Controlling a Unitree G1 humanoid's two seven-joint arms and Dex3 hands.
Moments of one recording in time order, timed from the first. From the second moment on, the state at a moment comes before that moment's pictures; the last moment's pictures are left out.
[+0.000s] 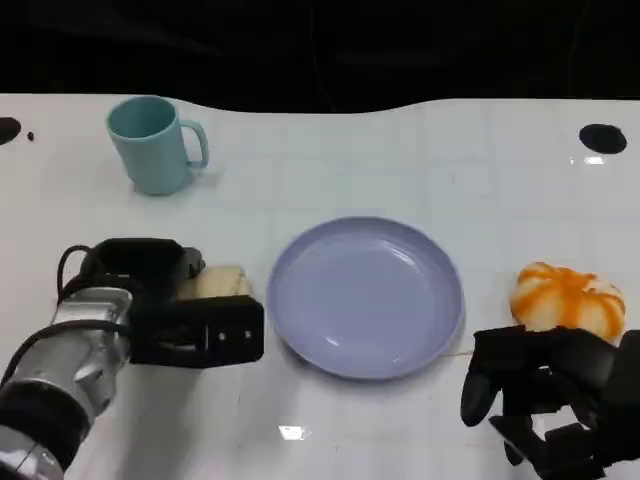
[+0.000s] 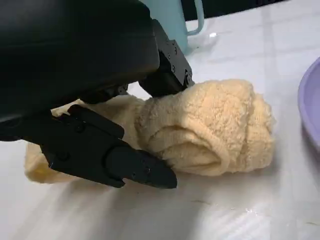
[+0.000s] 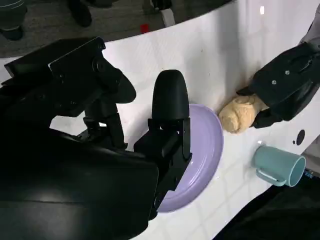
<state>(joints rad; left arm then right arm) -0.66 0.30 -0.51 0.89 0.78 0.00 0.02 0.11 -0.42 0.14 -0.57 0.03 0.50 0.46</state>
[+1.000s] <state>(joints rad) -0.51 0.35 -0.39 0.48 0.69 -0.09 0.20 0.14 -0.42 0.13 -0.60 0.03 0.50 0.46</state>
